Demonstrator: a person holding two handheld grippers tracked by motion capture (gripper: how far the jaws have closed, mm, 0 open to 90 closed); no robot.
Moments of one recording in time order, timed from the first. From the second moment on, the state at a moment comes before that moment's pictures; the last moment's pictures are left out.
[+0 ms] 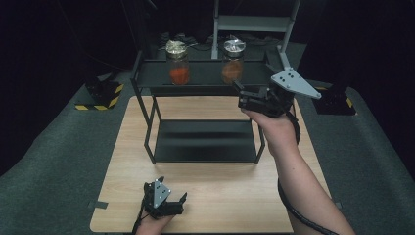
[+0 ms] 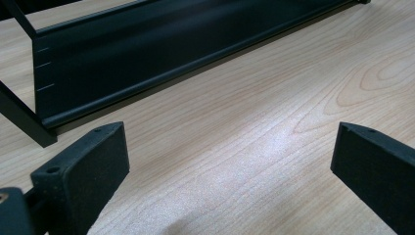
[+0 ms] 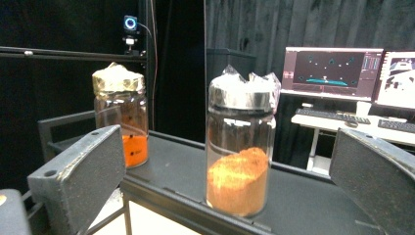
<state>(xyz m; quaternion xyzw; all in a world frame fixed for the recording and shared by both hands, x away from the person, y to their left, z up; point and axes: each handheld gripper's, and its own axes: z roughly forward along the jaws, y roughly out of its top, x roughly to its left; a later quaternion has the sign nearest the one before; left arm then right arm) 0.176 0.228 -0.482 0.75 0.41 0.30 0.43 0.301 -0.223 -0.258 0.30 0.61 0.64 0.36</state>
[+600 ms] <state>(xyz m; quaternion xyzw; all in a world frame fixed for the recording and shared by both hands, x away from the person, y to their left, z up) 0.176 0.228 -0.483 0.75 0.41 0.30 0.43 0.272 -0.240 -0.288 0.28 0.62 0.63 0.37</state>
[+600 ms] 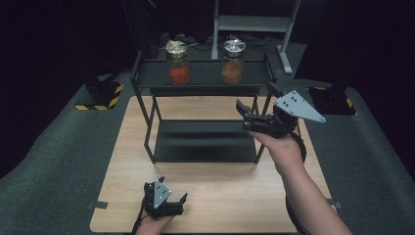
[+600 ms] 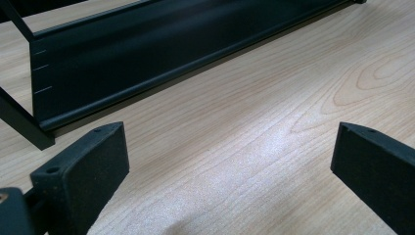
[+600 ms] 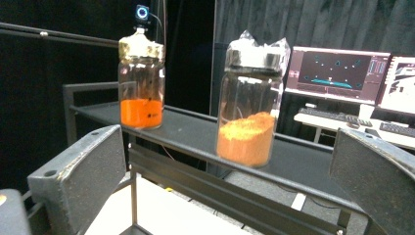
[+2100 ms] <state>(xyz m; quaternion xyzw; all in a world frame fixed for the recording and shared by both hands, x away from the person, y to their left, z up) 0.175 0.220 -0.481 0.76 0.39 0.31 0.41 0.226 -0.284 -0.424 0.31 0.70 0.53 0.36</state>
